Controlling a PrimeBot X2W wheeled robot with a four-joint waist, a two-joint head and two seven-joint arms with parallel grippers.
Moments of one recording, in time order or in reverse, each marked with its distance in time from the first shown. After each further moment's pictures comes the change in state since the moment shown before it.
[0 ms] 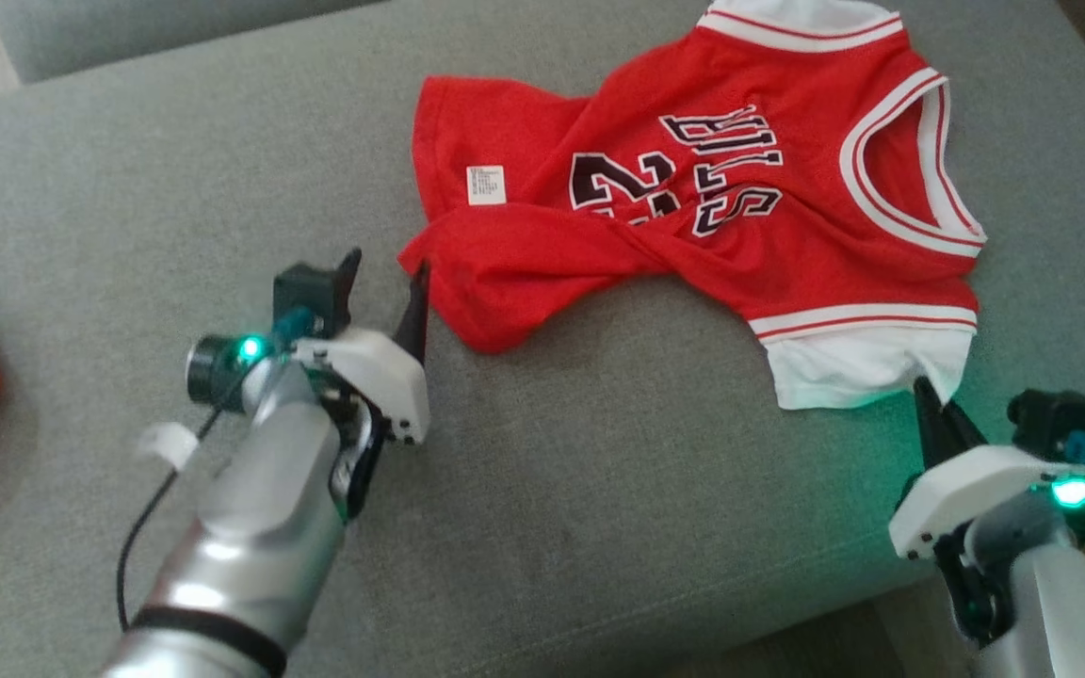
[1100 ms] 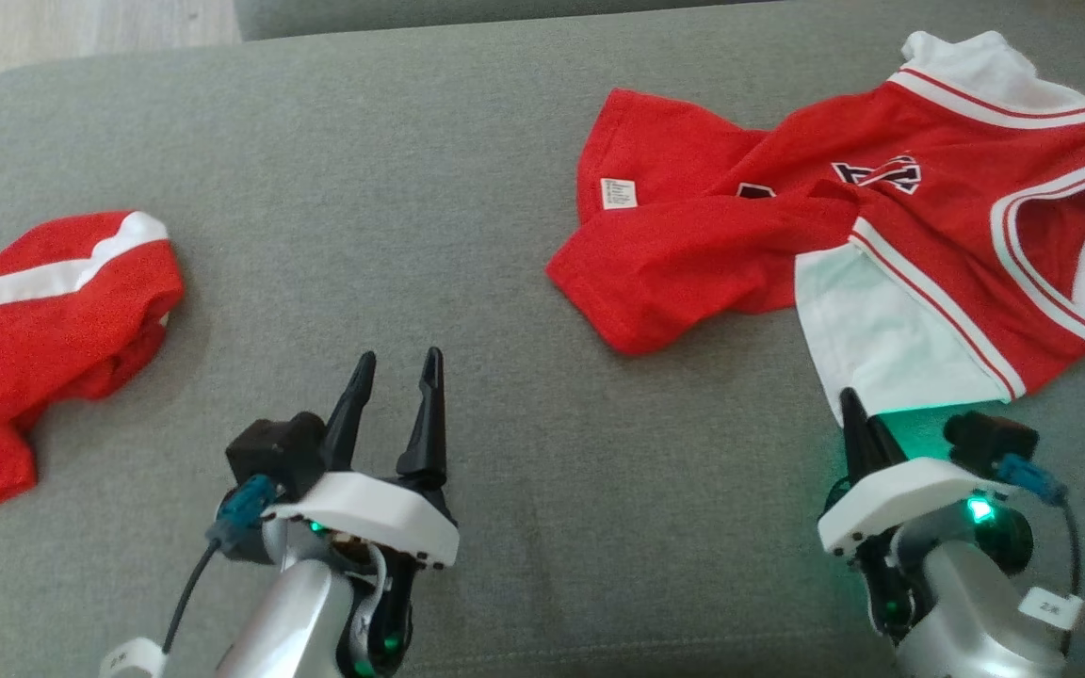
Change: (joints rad) left arm 0.454 -0.007 0.092 -0.592 -0.129 0.071 0.000; right arm -0.180 -0.006 0.182 0.467 0.317 0.000 -0.307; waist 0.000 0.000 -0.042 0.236
